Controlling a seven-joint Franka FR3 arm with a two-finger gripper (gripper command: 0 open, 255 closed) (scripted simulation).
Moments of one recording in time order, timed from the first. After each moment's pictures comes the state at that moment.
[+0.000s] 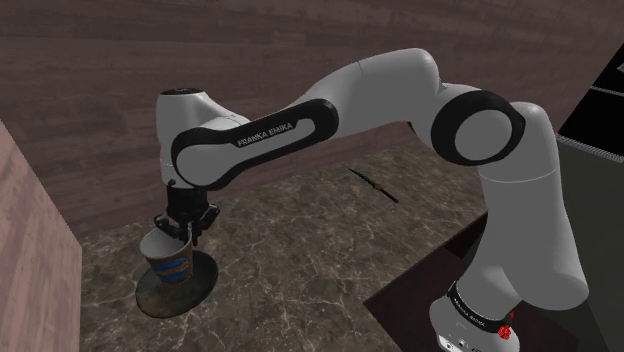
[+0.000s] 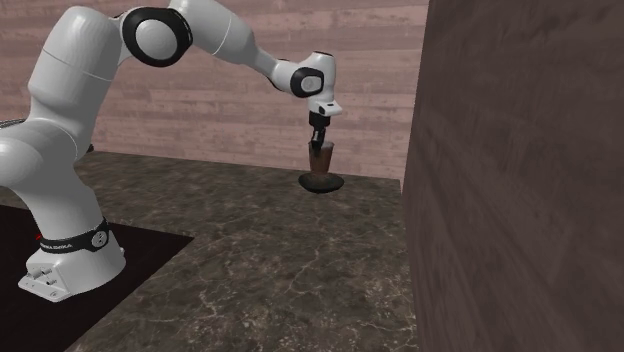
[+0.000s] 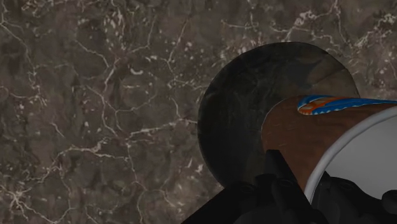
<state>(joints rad) 0.51 0.58 0.27 -1.47 0.00 2.08 0.83</state>
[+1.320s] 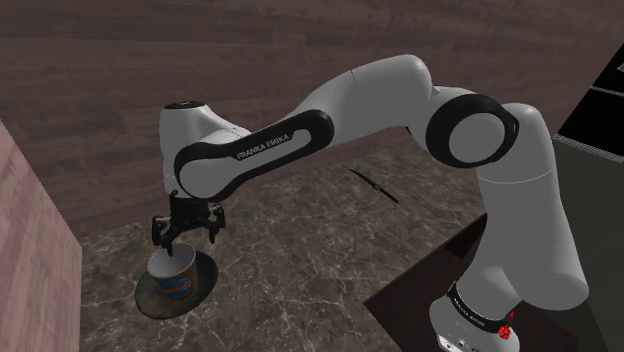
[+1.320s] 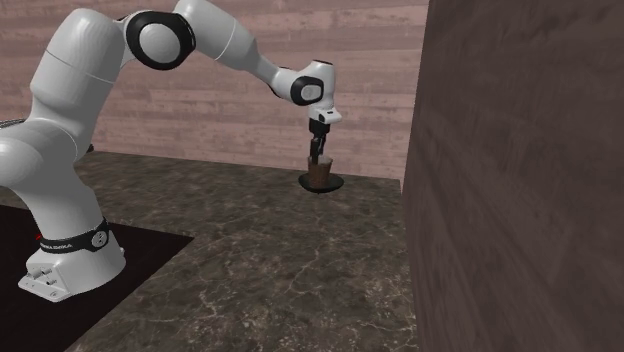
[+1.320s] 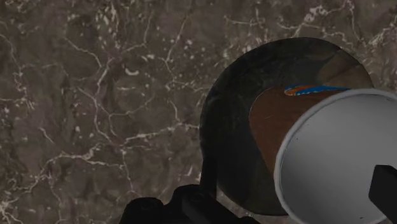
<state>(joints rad) 0.51 0.61 0.27 -1.49 -0.01 2.13 0.82</state>
